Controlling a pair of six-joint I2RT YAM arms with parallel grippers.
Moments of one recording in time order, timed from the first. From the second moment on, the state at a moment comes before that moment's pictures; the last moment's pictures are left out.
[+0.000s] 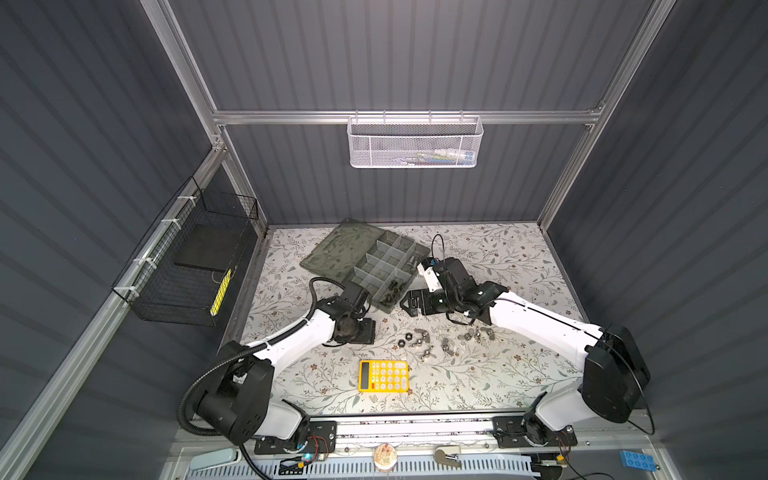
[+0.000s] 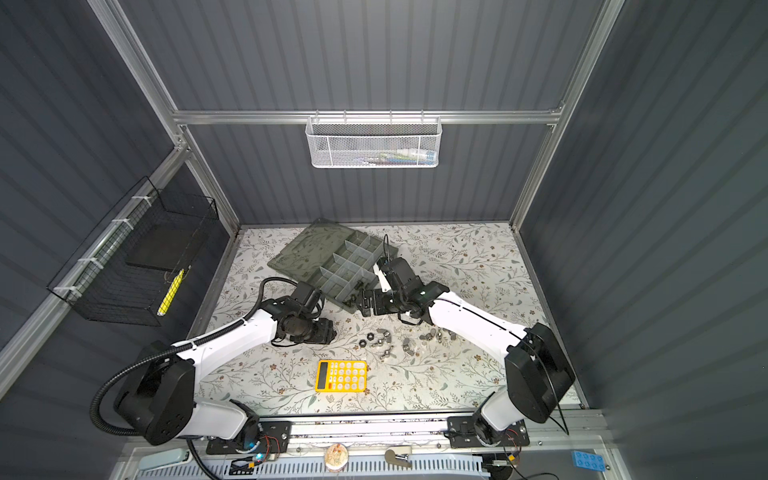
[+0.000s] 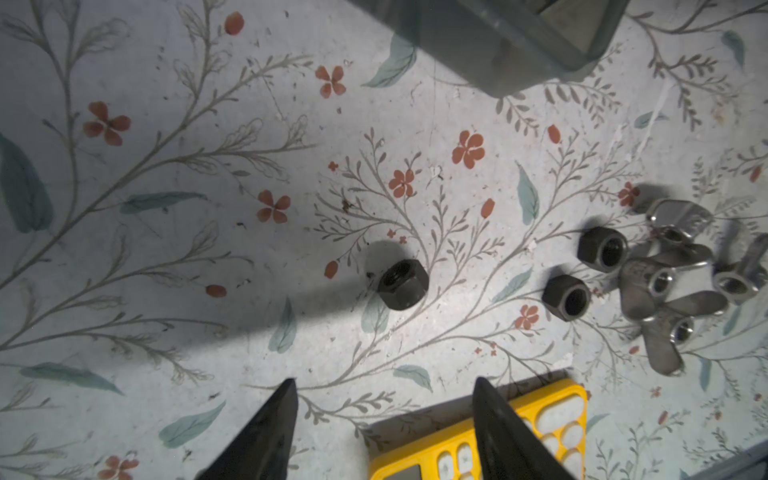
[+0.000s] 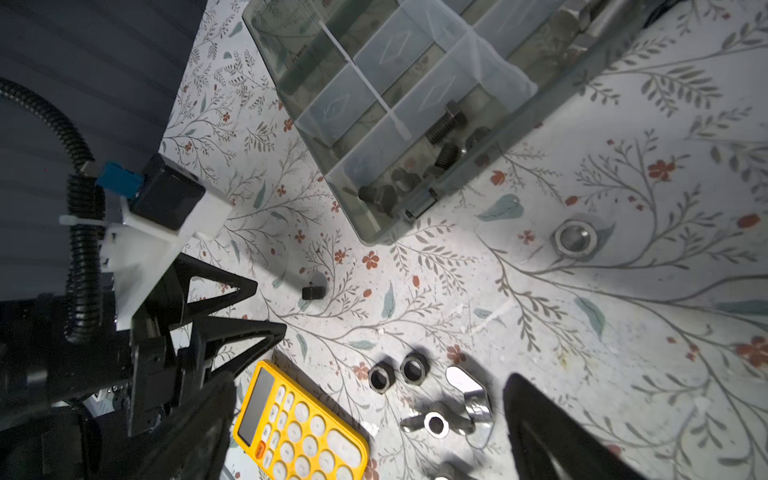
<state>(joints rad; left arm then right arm) -0.59 1.46 0.86 -0.65 0.07 -0.41 0.70 1.49 1.07 -0.39 -0.18 0.49</state>
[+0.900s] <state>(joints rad) -0.64 1.64 0.92 -0.59 -0.04 -0.38 0.68 1.42 0.94 -0.28 -0.21 0.54</state>
